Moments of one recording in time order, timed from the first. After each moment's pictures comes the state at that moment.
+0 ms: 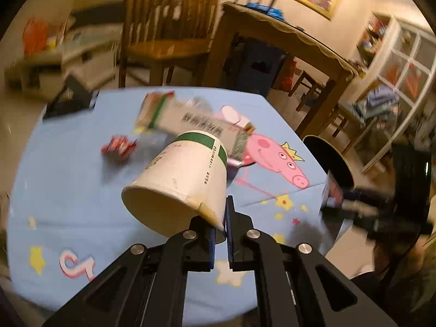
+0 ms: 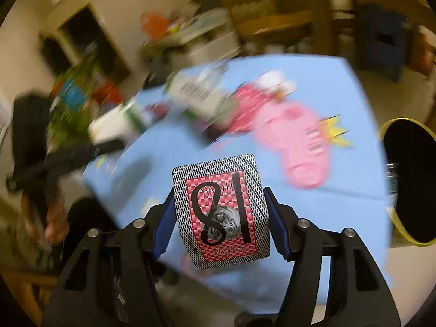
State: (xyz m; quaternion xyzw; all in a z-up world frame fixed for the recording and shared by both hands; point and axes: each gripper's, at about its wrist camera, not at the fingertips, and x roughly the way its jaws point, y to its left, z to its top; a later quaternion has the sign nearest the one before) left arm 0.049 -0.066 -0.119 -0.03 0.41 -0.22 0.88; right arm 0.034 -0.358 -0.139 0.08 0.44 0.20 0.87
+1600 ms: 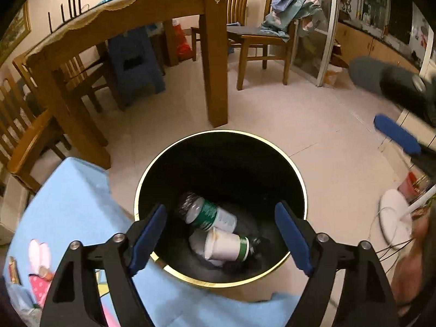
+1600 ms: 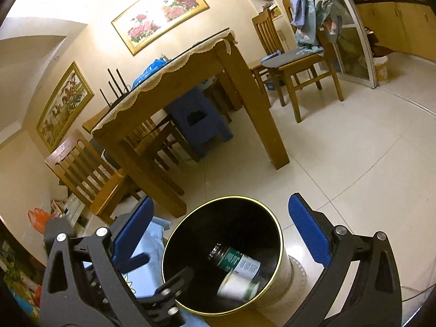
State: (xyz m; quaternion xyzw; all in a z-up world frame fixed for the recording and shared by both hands) left arm 0.092 -0.459 -0.163 0.23 0.38 -0.39 0.81; right arm -0.069 -0.669 -0.115 0.31 0.16 -0.23 0.91
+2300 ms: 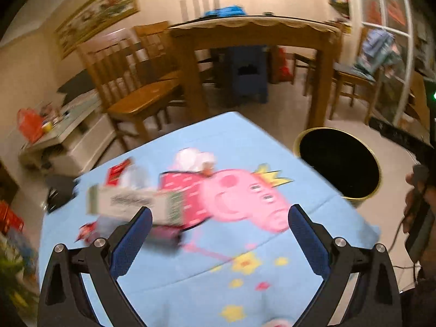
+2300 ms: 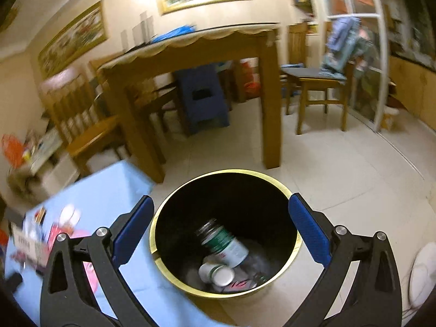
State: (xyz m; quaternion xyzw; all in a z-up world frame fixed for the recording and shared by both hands) left arm 0.058 -0.200 -0.110 0.14 0.34 -0.18 0.91; right arm 0.008 -0.542 -0.134 0.14 0.26 -0.22 0.93
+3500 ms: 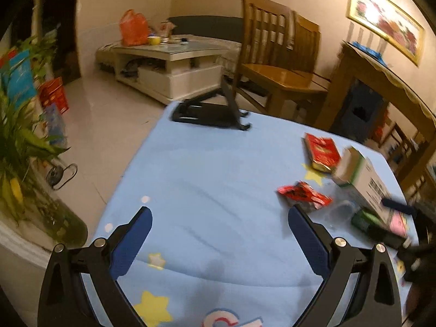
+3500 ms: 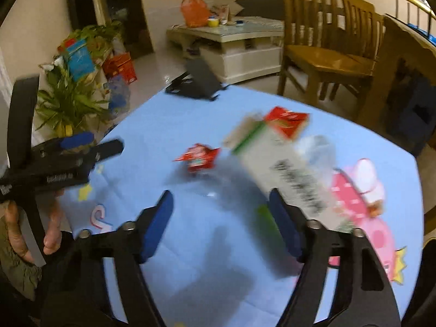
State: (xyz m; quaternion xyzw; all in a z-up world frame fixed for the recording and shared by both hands) left arm 0.105 0.103 -0.149 -0.09 0.38 0.04 0.92; right arm 0.164 -0.134 -0.168 -0.08 0.41 0.27 0.87
